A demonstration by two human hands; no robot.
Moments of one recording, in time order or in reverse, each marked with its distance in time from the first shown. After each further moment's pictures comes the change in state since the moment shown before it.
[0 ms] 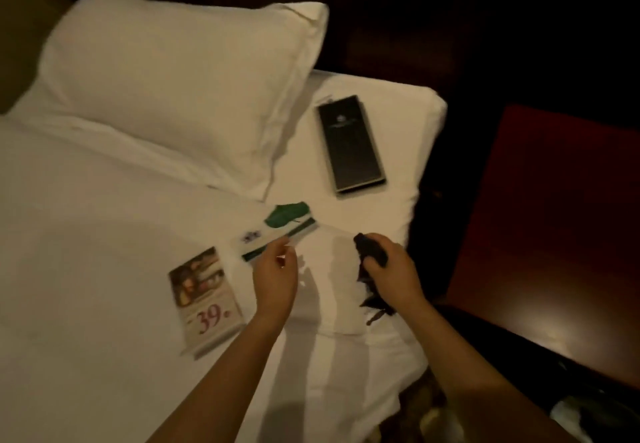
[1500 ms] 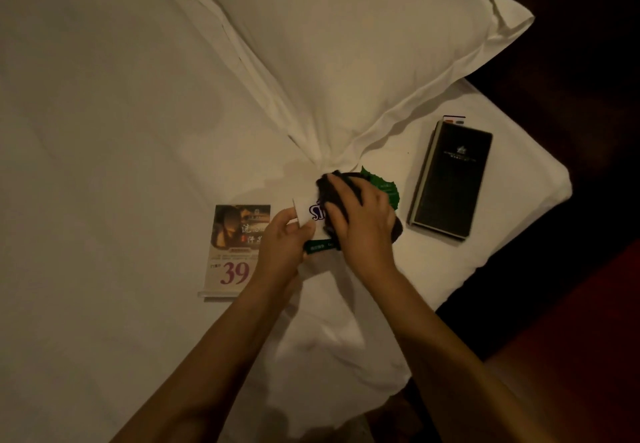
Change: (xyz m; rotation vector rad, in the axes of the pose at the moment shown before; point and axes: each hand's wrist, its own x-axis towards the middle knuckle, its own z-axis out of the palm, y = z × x) left_hand 0.032 0.031 -0.072 -0.868 0.099 -0.480; right_hand 0.066 -0.141 0.081 -0.490 -0.171 -0.578
